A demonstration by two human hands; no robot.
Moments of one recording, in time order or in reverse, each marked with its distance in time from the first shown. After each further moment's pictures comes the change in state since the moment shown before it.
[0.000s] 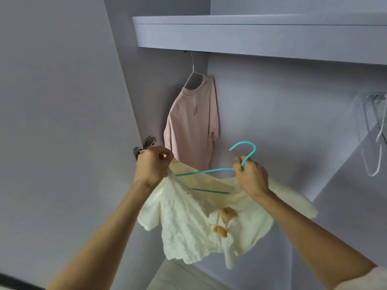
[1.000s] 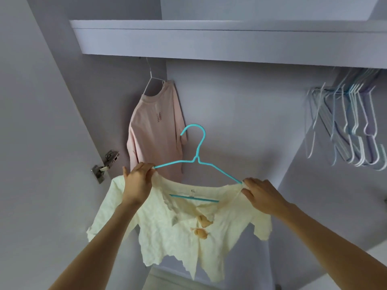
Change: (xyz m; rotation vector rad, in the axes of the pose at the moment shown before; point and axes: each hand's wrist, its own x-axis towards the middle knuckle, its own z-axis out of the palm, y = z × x) left_hand 0.031 -0.045 0.075 0.202 -0.113 0.187; right_hand -0.028 0.108 -0.042 -0.422 -0.375 -0.161
